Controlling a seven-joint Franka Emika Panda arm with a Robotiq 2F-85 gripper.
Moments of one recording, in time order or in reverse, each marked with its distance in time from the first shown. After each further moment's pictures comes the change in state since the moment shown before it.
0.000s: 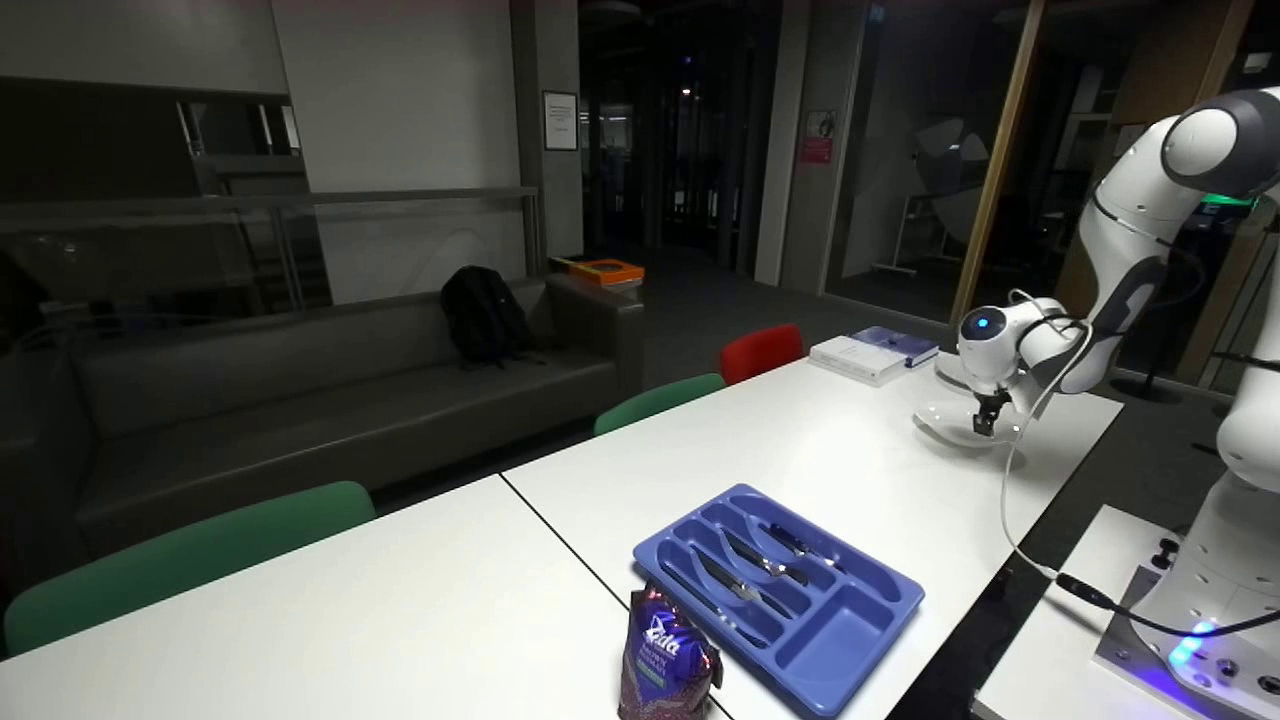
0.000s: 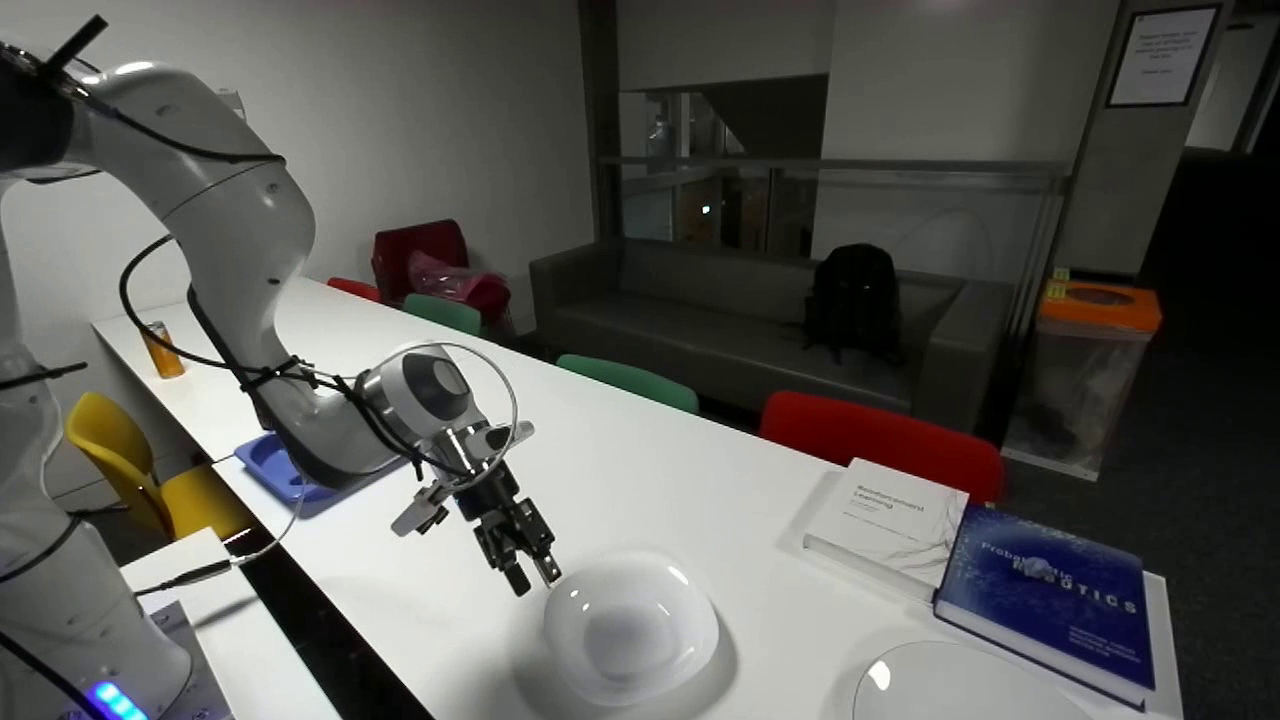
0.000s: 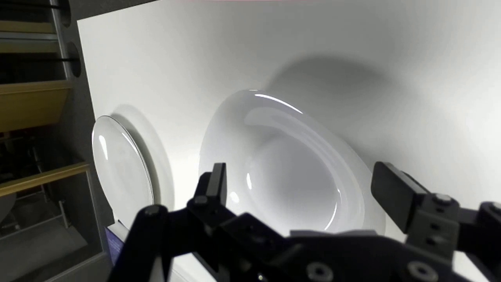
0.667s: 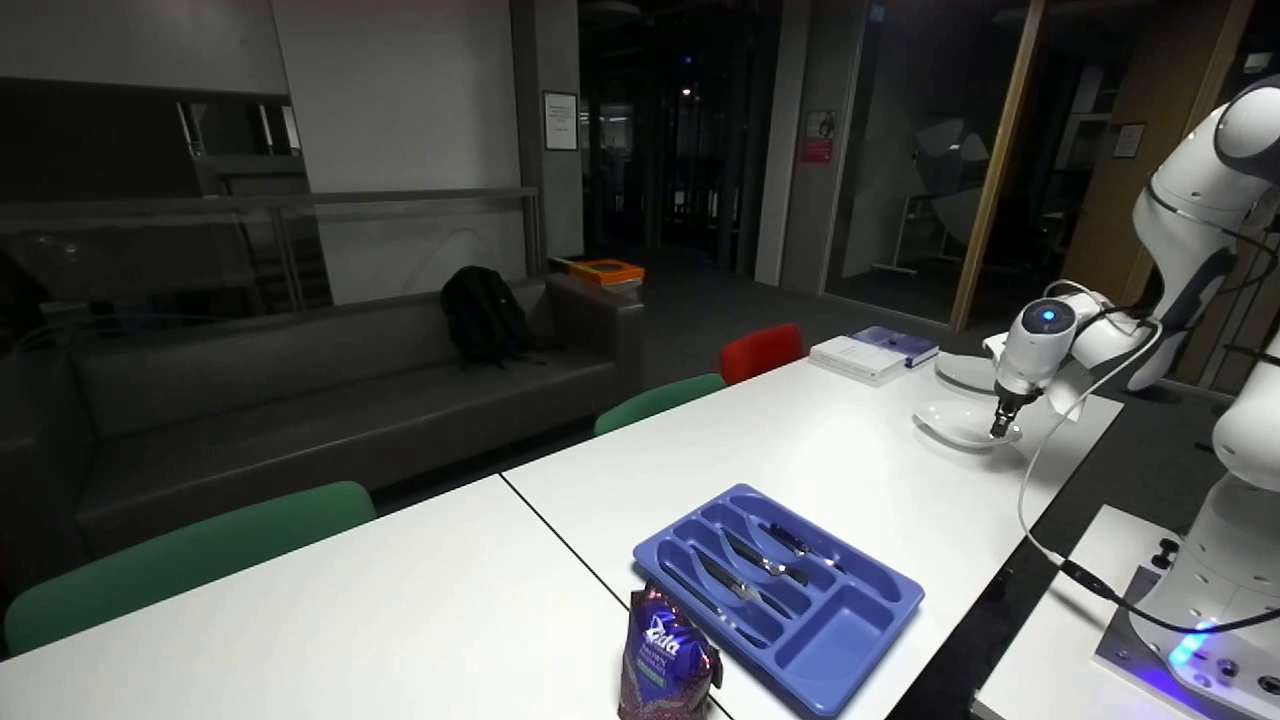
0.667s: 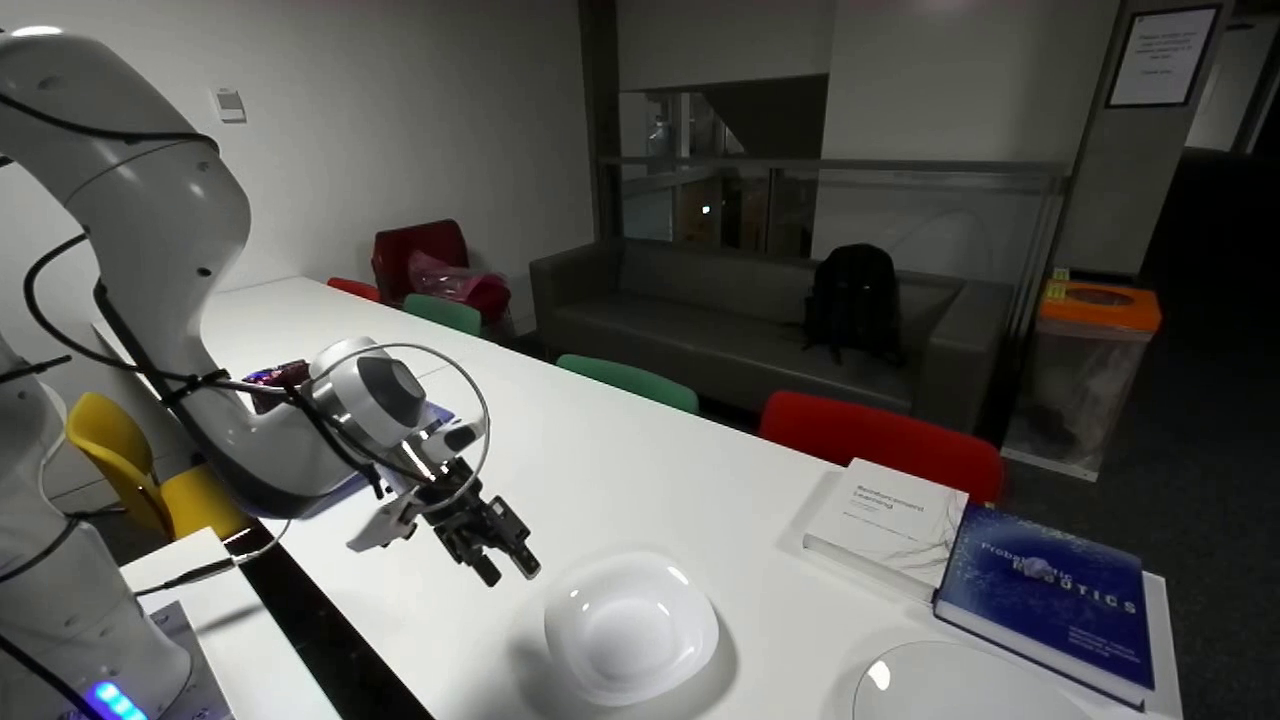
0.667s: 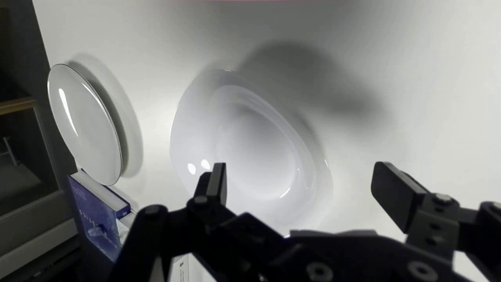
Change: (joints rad) arm -0.042 -0.130 -0.093 -0.109 -0.341 0.259 0.083
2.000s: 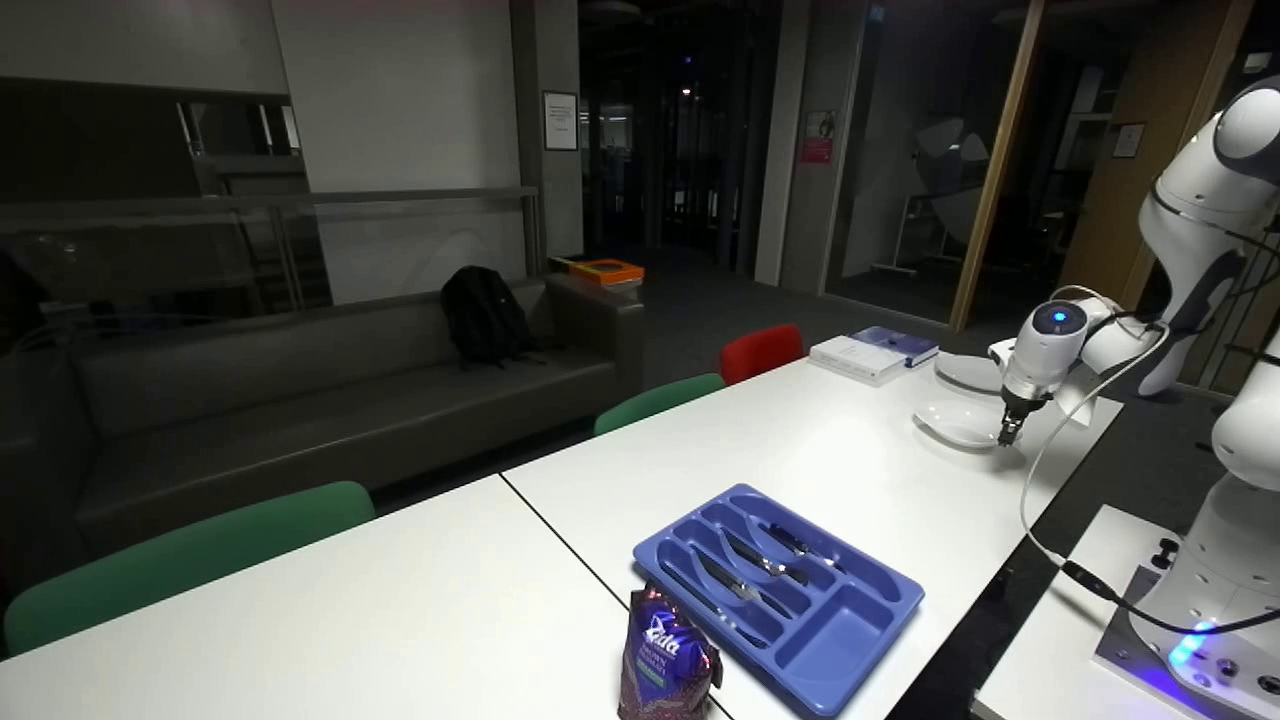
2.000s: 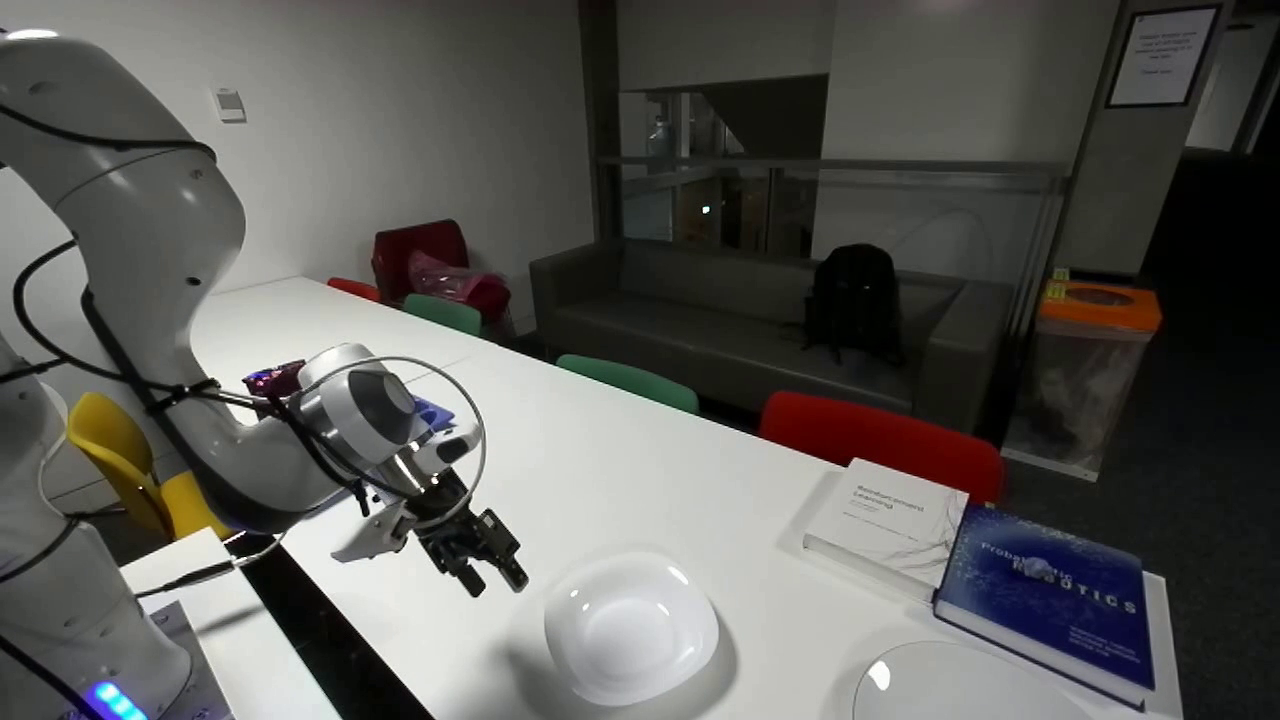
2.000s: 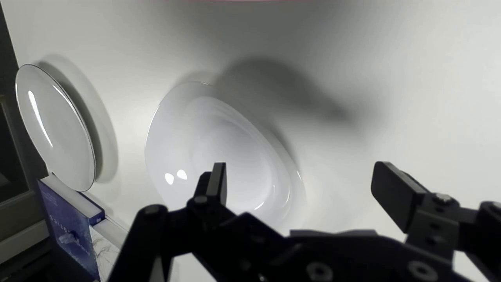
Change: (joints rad) arm -0.007 0.006 -0.030 -0.022 -0.005 0.056 -0.054
